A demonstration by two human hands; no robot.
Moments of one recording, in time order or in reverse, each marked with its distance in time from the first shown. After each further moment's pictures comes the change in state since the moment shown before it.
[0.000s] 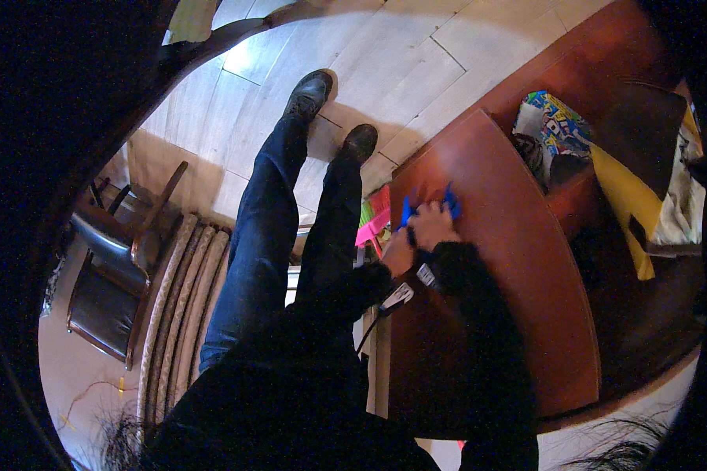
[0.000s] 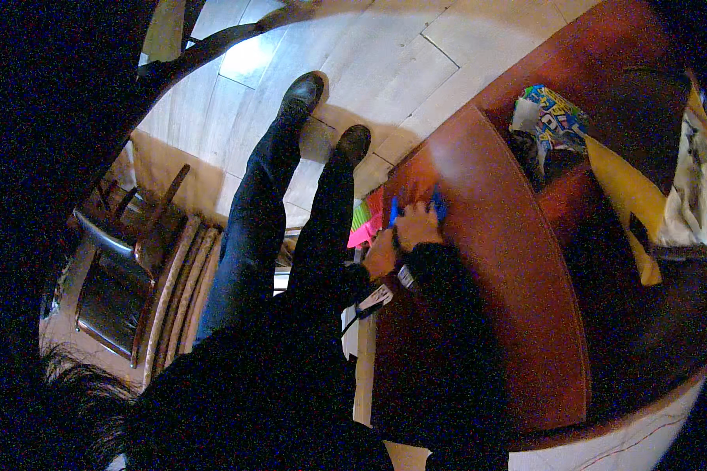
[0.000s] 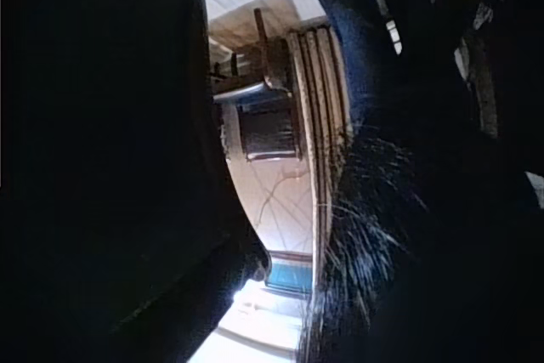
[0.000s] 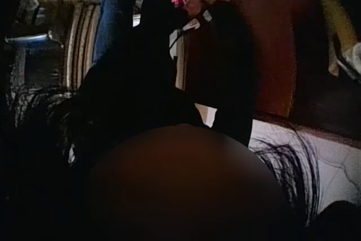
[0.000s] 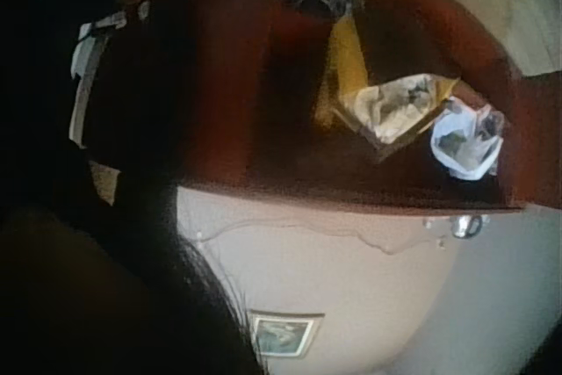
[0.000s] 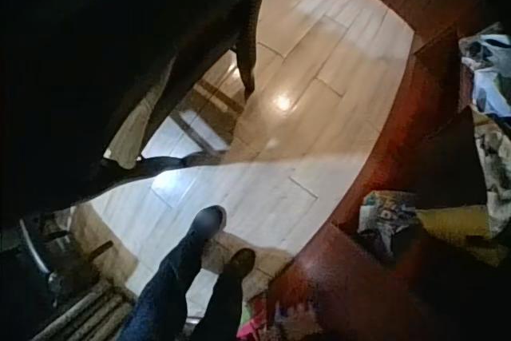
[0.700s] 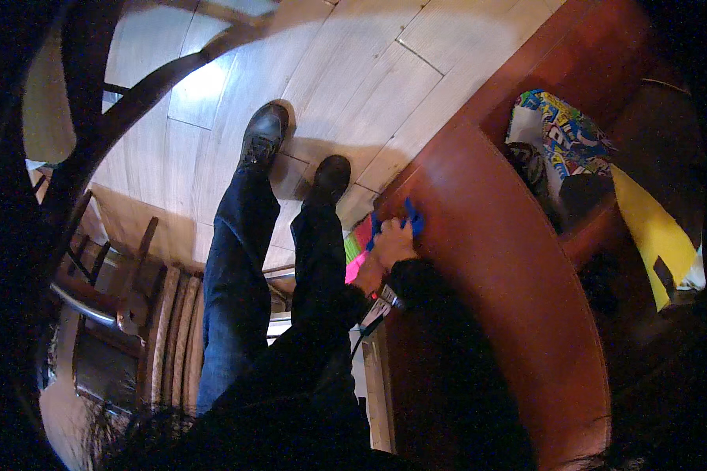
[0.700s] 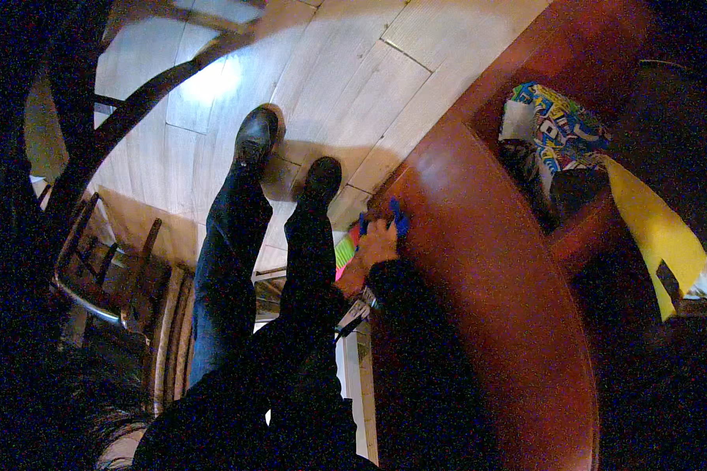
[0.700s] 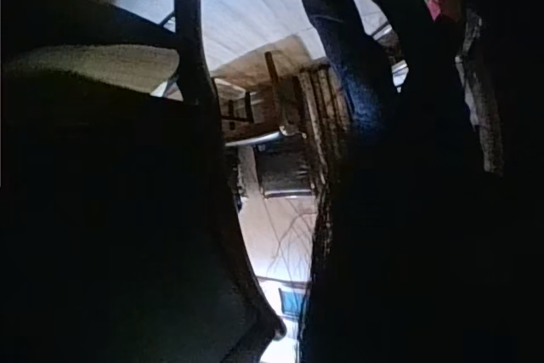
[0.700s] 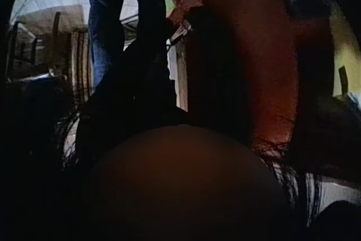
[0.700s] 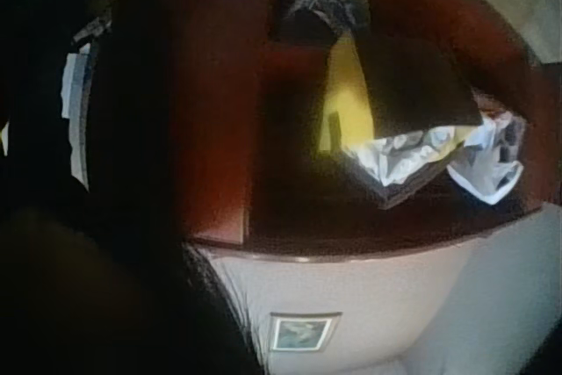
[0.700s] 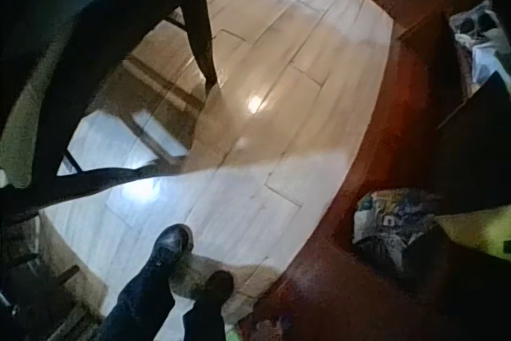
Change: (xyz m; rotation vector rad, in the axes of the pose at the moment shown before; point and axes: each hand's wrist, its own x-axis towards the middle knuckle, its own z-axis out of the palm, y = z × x) left_hand 0.083 -0.090 -0.005 -0.271 -0.122 -0.110; right_hand 0.131 -0.018 0.091 0.062 0.040 0.134
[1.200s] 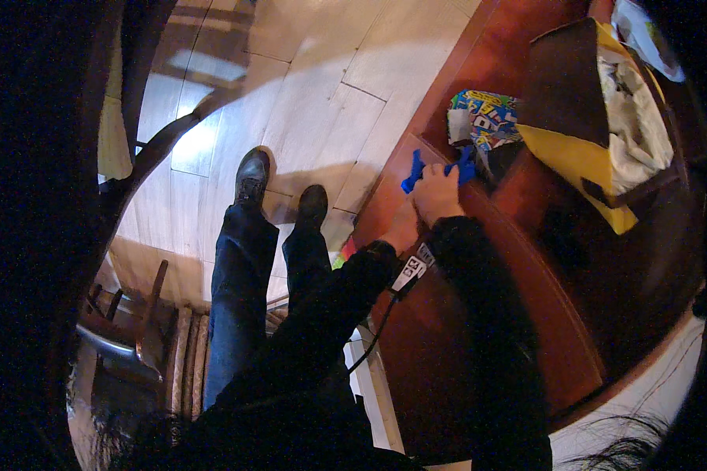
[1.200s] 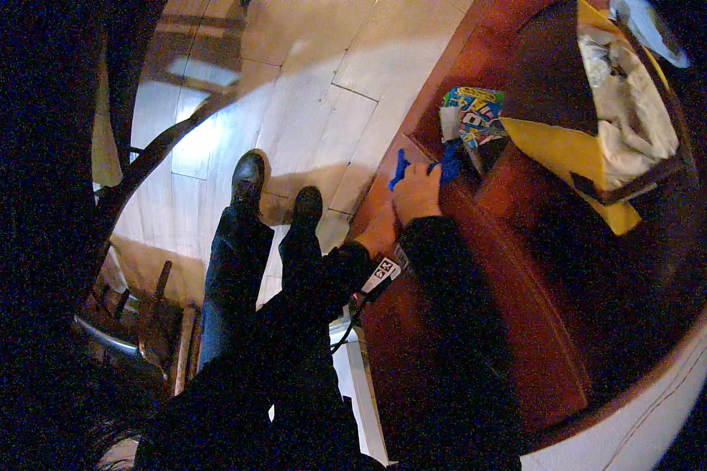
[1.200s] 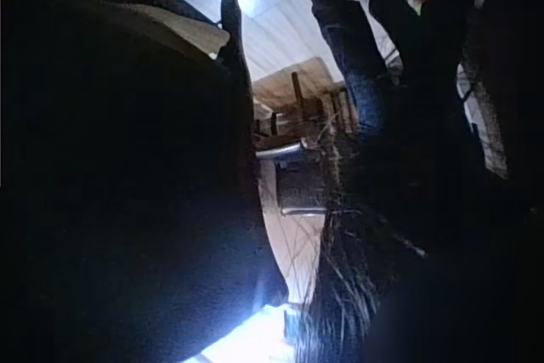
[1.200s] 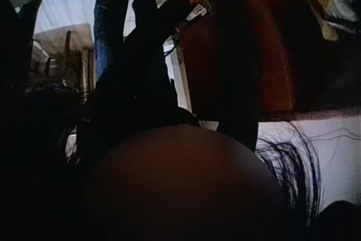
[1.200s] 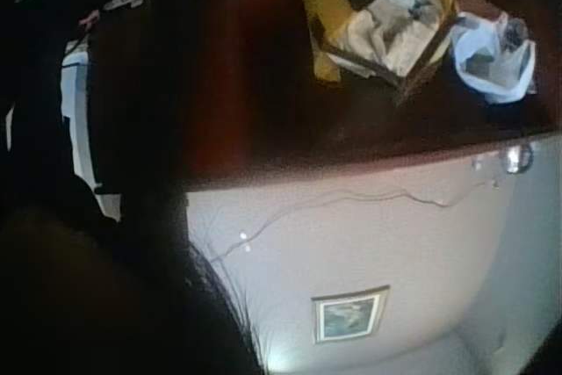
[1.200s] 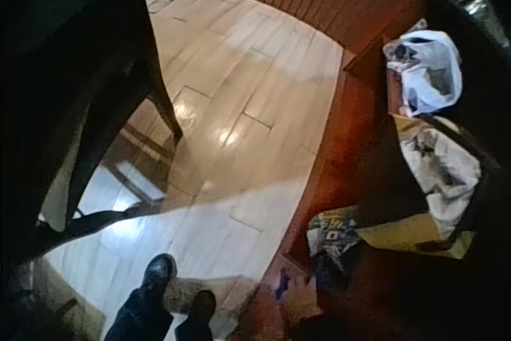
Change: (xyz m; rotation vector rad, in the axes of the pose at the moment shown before) left_hand 0.046 0.184 0.060 -0.036 -0.151 0.572; right_hand -0.086 0.144 -0.192 -0.155 0.338 0.282
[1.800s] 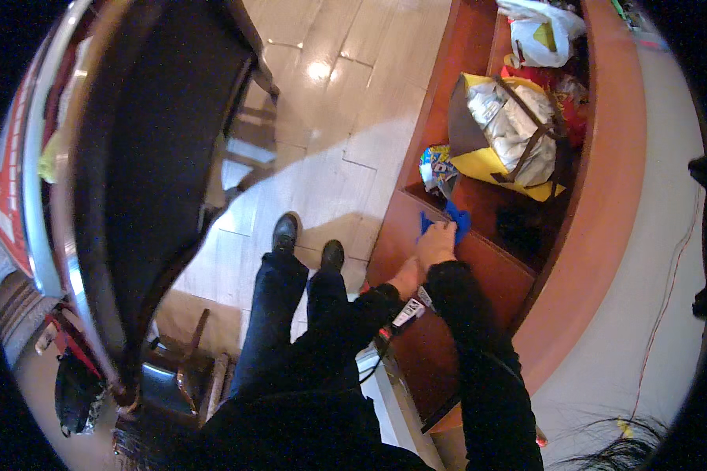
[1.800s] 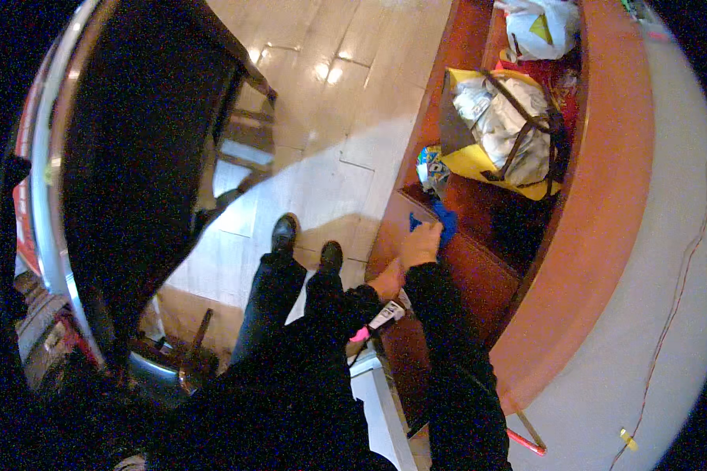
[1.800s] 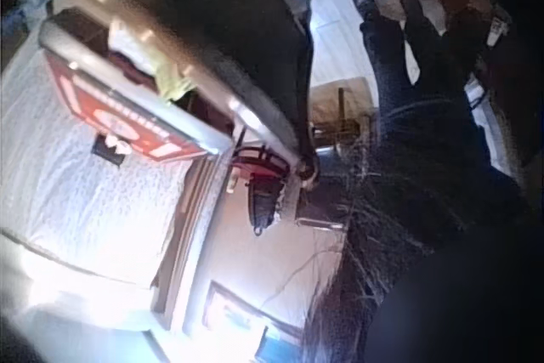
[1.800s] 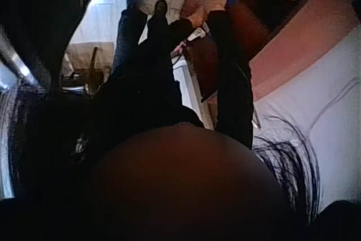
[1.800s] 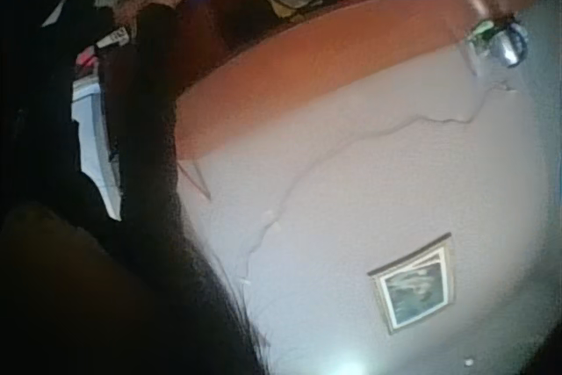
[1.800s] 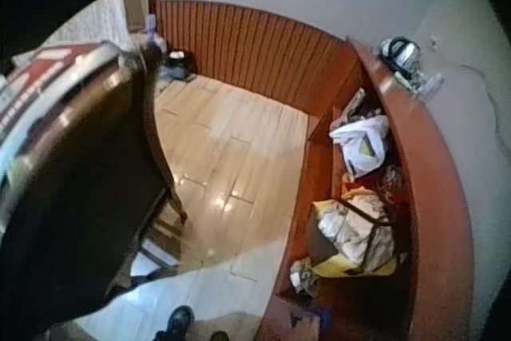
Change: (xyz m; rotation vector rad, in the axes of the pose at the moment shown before) left_hand -0.076 0.141 0.035 0.169 -0.297 0.049; right_hand -0.133 -0.006 -0.133 0.006 -0.219 0.227
